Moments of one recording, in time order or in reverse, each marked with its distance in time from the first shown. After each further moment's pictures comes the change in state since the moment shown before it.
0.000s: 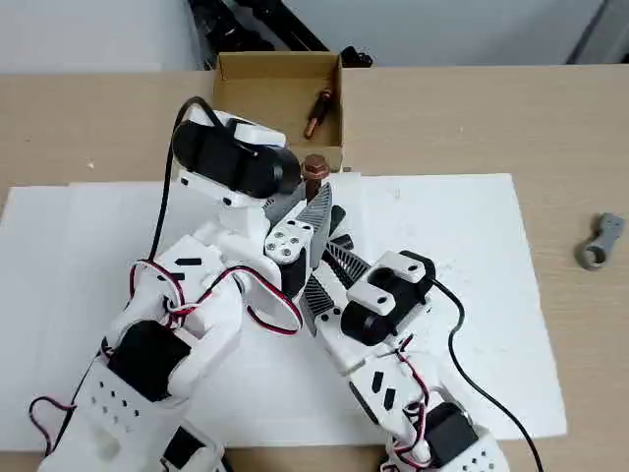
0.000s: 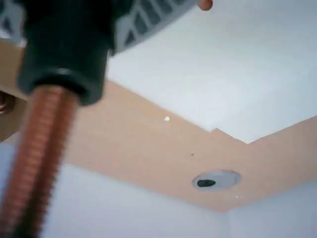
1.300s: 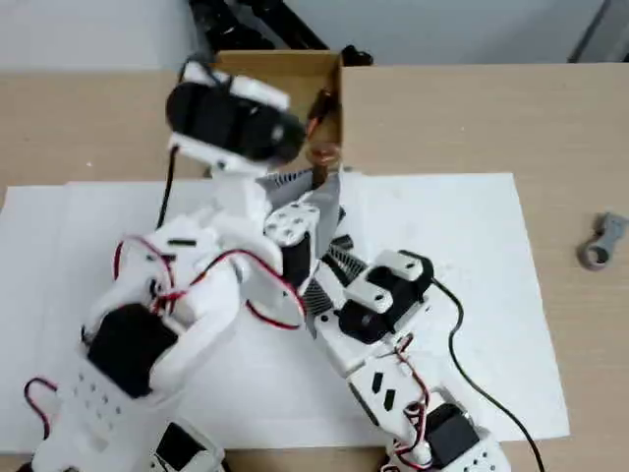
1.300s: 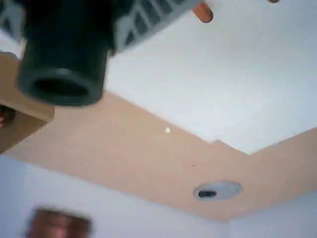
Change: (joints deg) left arm 2.1 7.0 -17.6 12.4 4.7; right arm -0.1 0.1 0.0 0.5 0.0
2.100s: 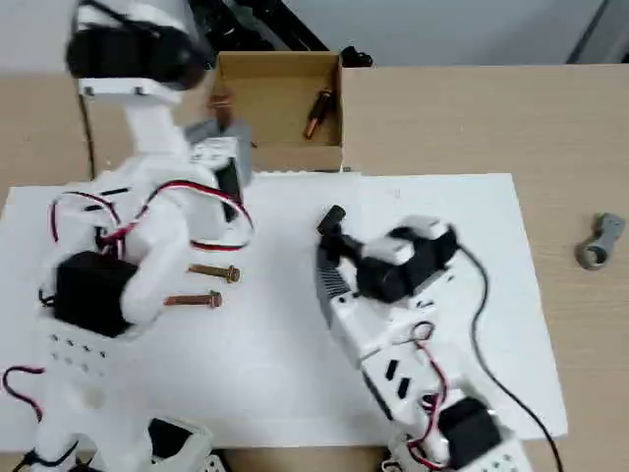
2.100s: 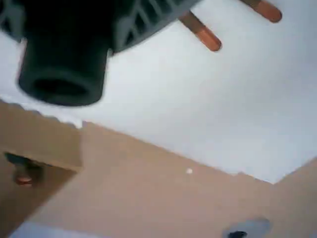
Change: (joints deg) left arm -19.2 12.0 -16.2 9.1 -1.9; right arm 3.3 11.3 -15.4 14.1 -4.7
